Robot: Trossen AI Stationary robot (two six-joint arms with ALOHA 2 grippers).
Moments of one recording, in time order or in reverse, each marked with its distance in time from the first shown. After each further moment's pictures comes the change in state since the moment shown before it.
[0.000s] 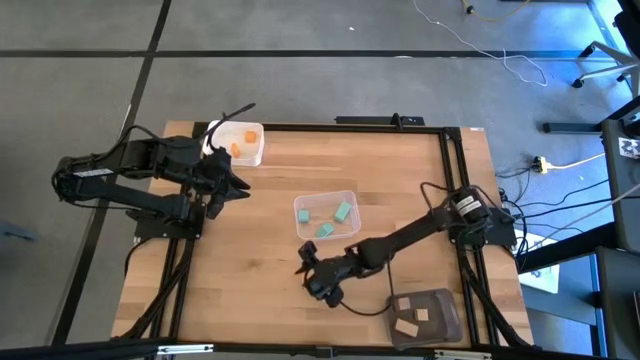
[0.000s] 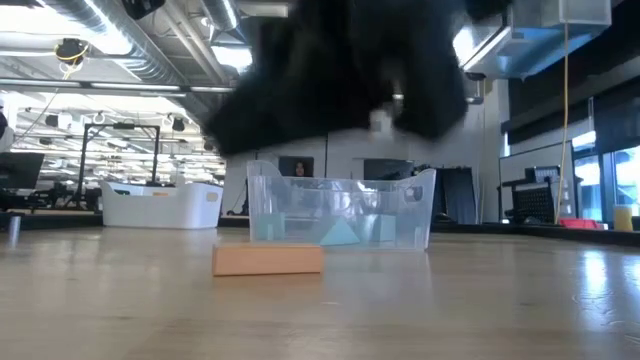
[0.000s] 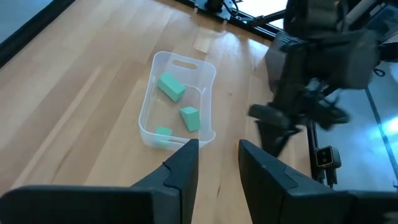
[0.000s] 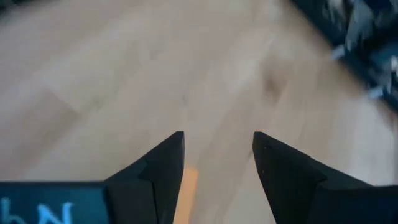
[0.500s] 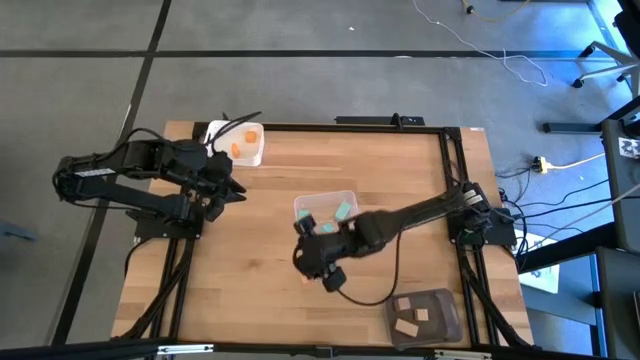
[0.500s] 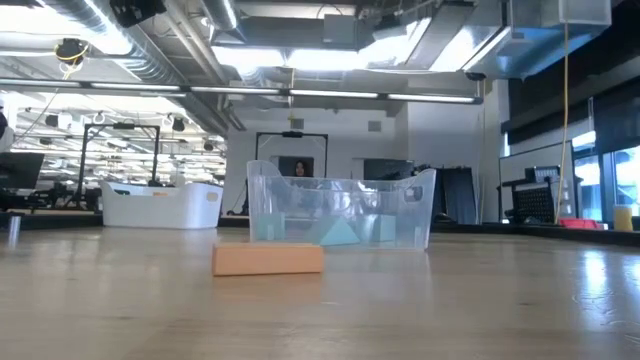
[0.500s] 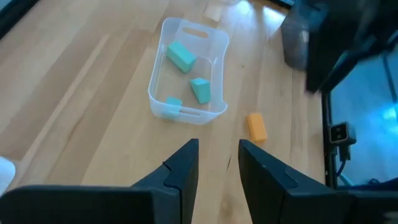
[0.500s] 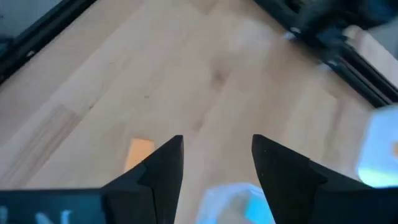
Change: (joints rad) left arm 0.000 0.018 0.000 -0.105 0.000 0.002; right arm -0.064 -0.031 0.550 -0.759 -0.027 0.078
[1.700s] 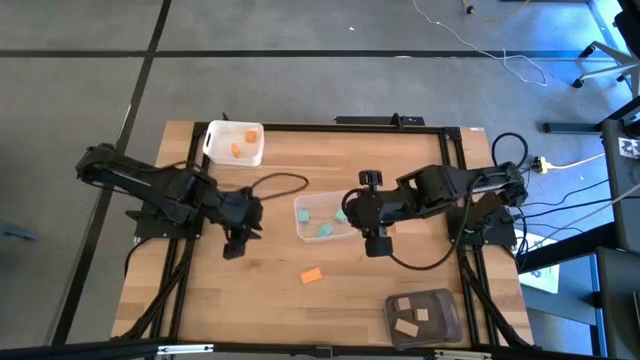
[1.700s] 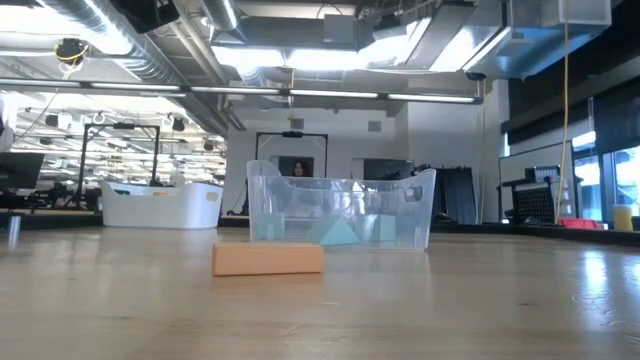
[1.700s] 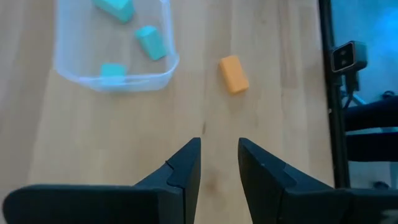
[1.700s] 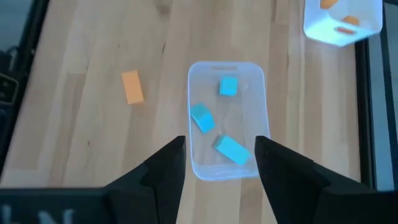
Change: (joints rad) left arm -0.327 0.294 0.000 0.063 -0.083 -0.031; right arm -0.039 -0.294 0.122 -0.581 0.097 0.448
